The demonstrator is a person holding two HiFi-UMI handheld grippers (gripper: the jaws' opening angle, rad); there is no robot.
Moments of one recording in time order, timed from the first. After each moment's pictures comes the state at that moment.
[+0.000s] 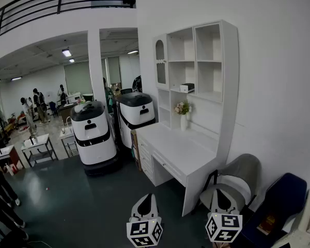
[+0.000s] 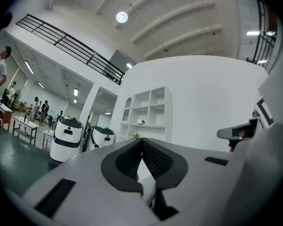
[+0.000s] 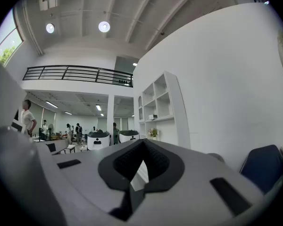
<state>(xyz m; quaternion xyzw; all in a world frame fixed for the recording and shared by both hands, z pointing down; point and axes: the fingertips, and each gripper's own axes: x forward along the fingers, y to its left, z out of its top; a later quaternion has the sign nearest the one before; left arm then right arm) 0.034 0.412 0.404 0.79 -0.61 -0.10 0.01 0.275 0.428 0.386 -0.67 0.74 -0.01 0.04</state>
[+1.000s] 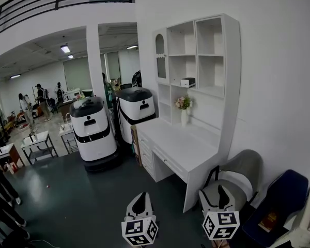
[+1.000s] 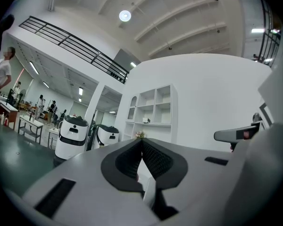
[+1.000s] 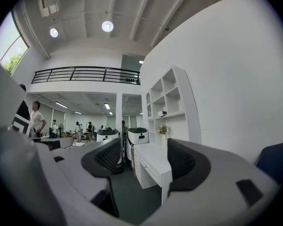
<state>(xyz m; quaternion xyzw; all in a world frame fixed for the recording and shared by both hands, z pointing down) 0.005 0.401 0.418 0.77 -0.63 -0.10 0.03 0.243 0.406 0.403 -0.63 0.78 -0.02 0.03</state>
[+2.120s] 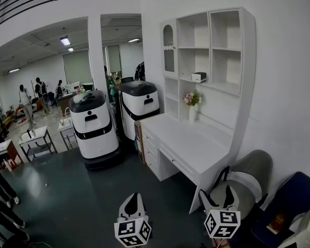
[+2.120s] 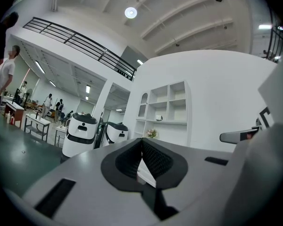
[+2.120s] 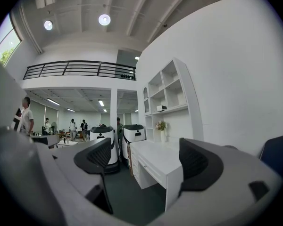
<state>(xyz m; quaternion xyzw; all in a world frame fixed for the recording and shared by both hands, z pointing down) -0.102 0.326 0.447 0.75 -0.66 -0.09 0.05 0.184 0.318 0.435 -0.66 0.75 -0.03 0.02</state>
